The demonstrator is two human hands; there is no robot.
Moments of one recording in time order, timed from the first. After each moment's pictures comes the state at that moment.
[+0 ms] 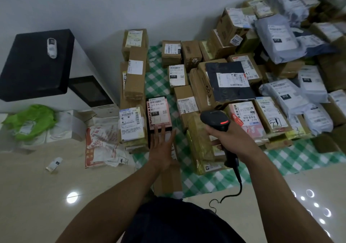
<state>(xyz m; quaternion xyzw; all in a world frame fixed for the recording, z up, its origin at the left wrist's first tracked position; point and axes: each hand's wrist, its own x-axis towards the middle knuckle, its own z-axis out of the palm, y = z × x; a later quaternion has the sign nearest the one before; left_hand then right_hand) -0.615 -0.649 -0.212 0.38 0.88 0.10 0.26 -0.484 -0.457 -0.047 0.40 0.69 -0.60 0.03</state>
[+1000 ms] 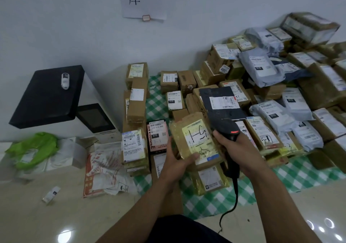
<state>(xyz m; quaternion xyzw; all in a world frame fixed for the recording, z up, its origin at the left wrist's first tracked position) -0.578 -0.617 -0.105 0.06 0.63 0.65 0.42 -0.468 -0.450 -0.022 0.41 0.65 -0.63 -0.11</state>
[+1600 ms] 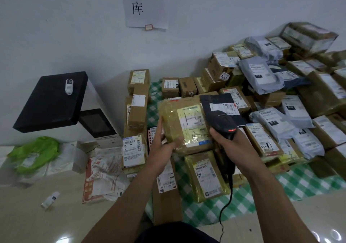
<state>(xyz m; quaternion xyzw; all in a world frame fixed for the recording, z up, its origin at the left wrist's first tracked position) -0.637 -0.613 -0.070 0.09 0.64 0.69 0.33 -0.481 -0.453 0.011 0.34 0.67 -0.65 -0.14</state>
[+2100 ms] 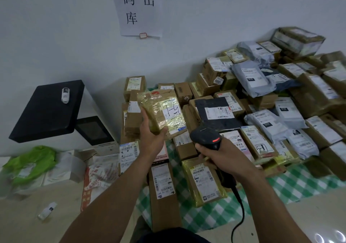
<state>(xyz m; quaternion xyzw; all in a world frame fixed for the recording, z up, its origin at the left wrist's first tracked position) -0.684 -0.591 -0.072 0.14 0.76 0.61 0.16 -0.478 -0.464 0.020 0.33 0.74 -0.59 -0.02</state>
